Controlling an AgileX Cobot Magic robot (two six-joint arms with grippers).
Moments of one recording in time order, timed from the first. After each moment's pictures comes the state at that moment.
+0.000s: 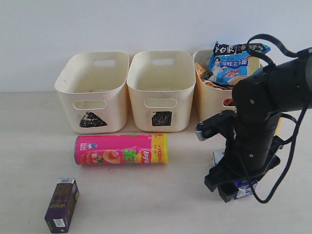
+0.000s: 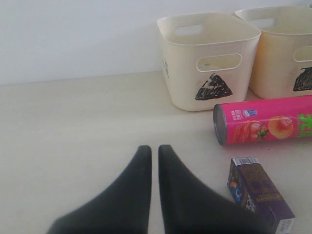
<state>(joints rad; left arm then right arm) -0.07 0.00 0.00 0.02 0.29 0.02 0.50 1.82 -1.06 -0.12 0.82 0.03</state>
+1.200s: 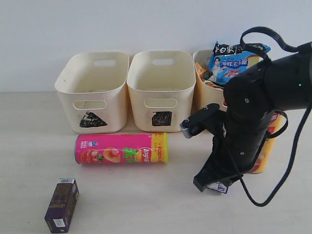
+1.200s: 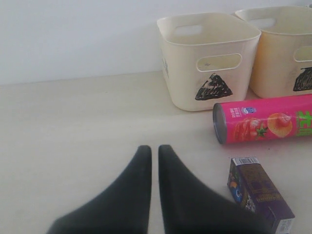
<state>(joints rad) -0.07 0.00 0.00 0.02 0.29 0.02 0.58 1.76 -1.06 -0.14 0.79 0.01</state>
